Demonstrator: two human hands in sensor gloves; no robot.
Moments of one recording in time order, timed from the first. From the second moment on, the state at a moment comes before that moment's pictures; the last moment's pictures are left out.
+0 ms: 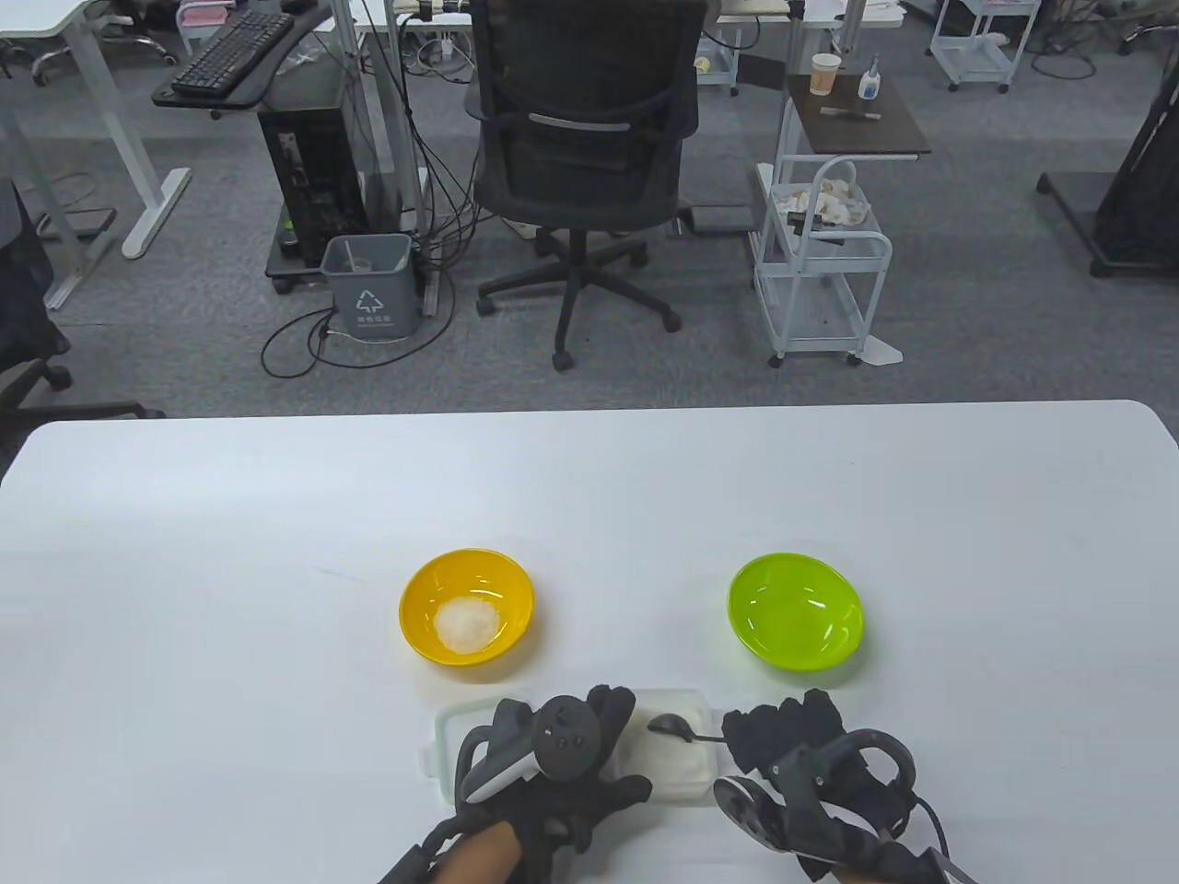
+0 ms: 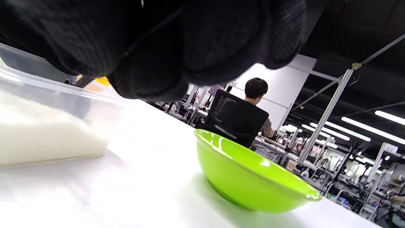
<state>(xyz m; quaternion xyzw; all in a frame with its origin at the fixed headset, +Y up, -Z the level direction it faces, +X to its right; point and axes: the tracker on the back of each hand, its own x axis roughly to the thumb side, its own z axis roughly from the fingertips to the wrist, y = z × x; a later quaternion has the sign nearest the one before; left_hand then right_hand) -0.088 -0.774 -0.324 -0.15 -0.19 0.16 0.96 0.140 -0.721 -0.285 -0.22 0.14 -0.95 0.16</state>
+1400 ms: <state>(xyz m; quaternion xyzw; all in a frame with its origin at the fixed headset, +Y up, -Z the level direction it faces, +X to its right) -0.087 -0.774 -0.323 -0.16 -0.19 0.16 0.95 0.197 -0.765 -0.328 -0.04 -0.21 -0.93 -0.32</state>
